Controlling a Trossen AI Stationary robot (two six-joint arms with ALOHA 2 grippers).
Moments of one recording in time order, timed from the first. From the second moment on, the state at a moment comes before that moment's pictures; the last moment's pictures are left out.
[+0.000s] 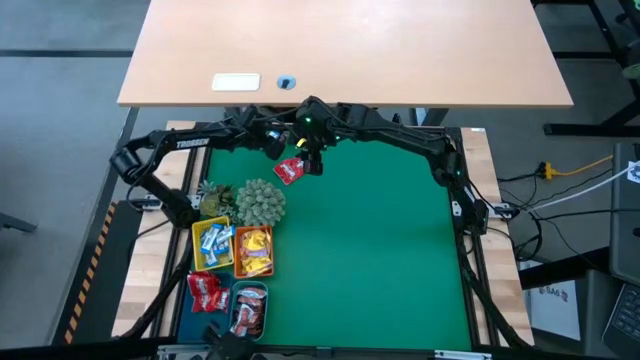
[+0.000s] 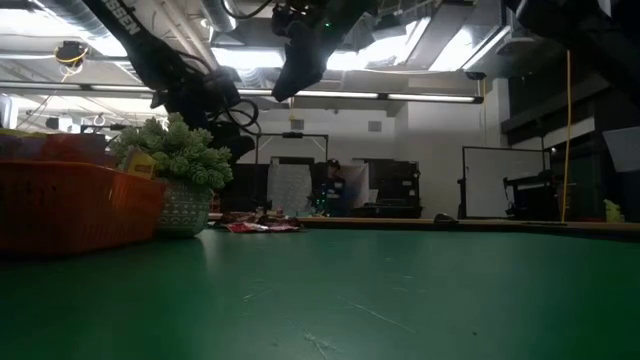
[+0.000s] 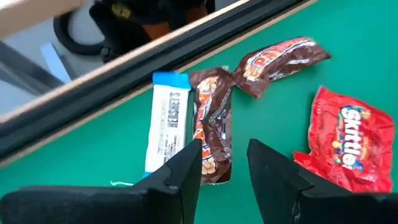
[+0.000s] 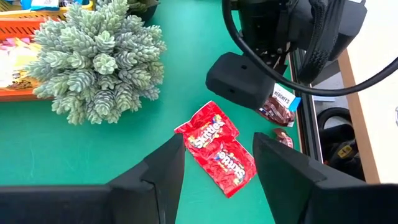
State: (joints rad) left arm 0.80 1.54 0.83 -0.21 -0.08 -0.23; right arm -0.28 2.19 2.33 -1.00 -0.10 -0.34
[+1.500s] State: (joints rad) left arm 0.80 1.68 0.83 -0.12 -0.11 -0.20; right arm -0.24 2.18 2.33 -1.16 -0.11 -0.35
